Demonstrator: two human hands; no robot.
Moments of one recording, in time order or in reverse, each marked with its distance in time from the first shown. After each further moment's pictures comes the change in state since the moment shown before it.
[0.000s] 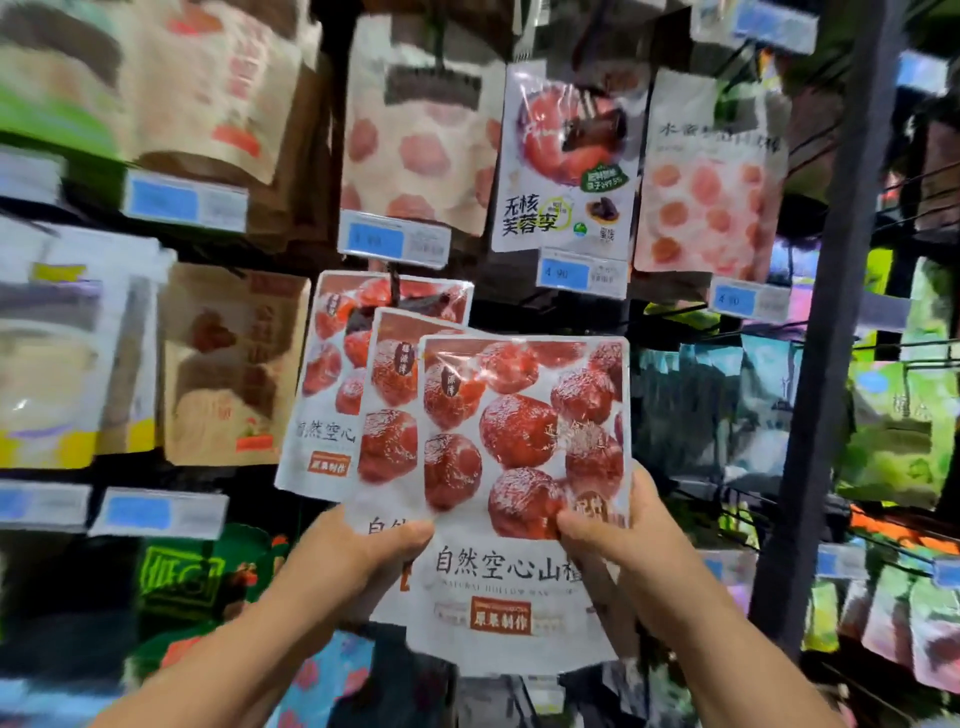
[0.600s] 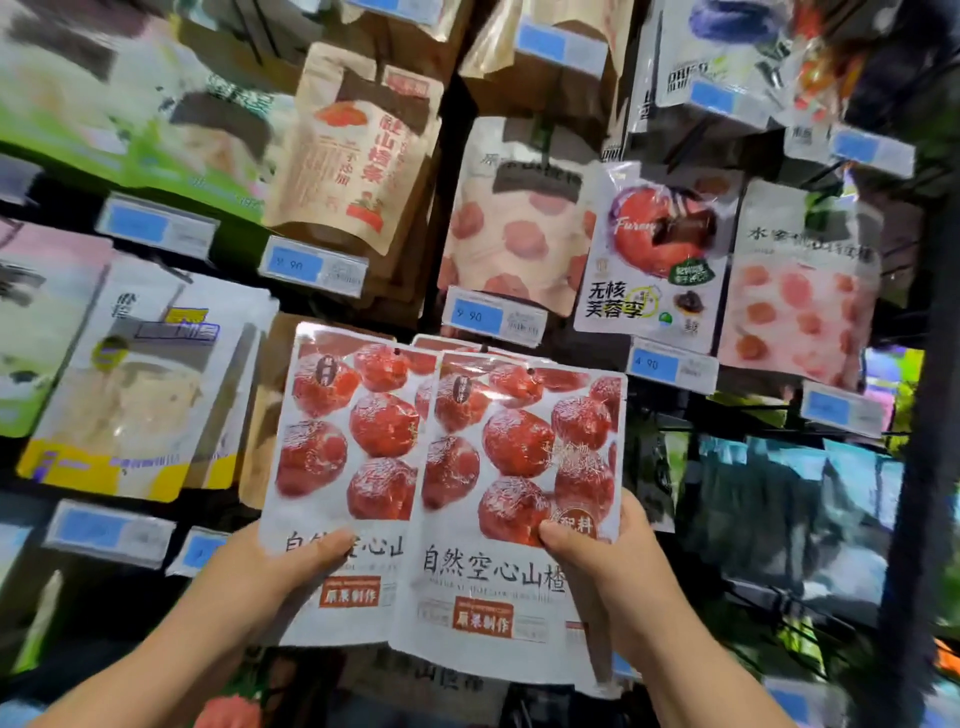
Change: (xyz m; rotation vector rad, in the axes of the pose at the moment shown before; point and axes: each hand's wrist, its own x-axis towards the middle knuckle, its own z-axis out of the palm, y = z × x) left_hand -0.002 0.026 -0.124 -0.132 0.148 0.118; right_hand 0.069 -0.016 0.079 0.088 -0.042 -0.061
